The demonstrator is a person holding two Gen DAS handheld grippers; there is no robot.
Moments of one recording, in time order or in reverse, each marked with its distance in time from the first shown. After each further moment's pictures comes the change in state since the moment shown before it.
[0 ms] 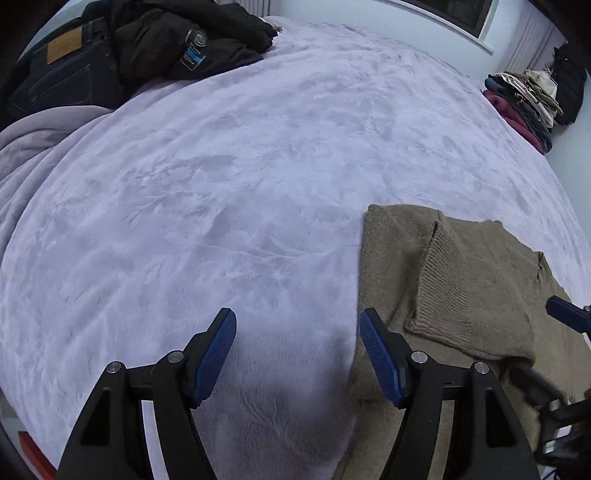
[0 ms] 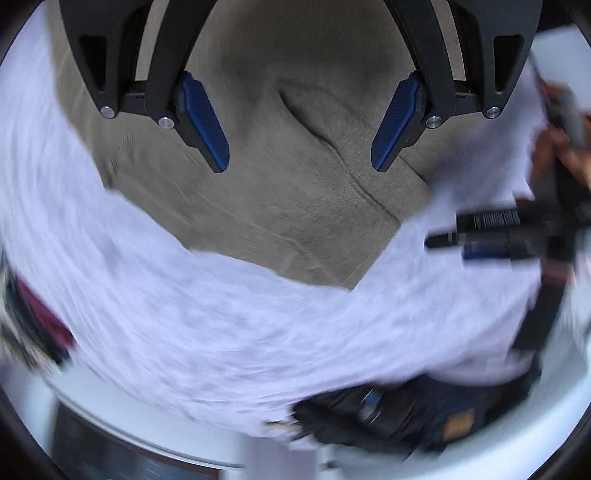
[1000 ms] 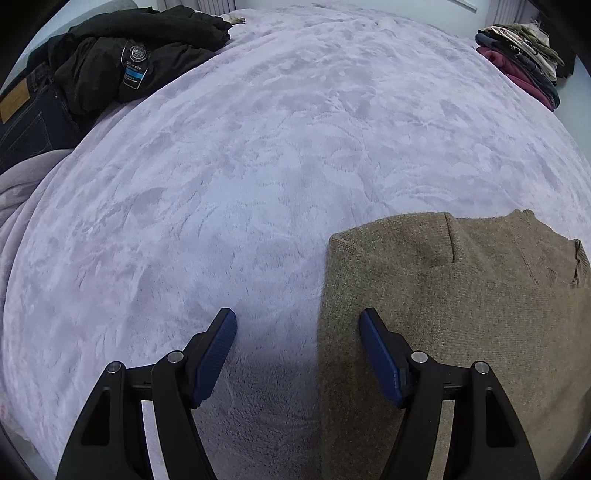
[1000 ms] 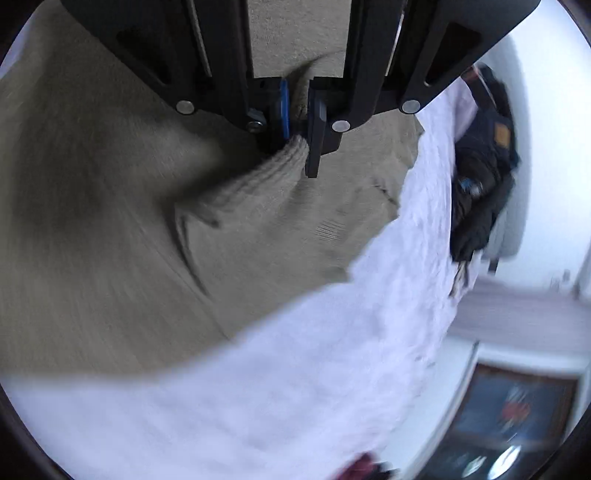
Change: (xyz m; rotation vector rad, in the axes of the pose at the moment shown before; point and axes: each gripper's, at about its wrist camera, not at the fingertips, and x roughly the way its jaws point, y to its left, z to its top) left arm 0.059 -0.054 0.031 0.138 0.032 0.110; right arm -0.025 -0.215 -0.168 1.199 -0.153 0.273
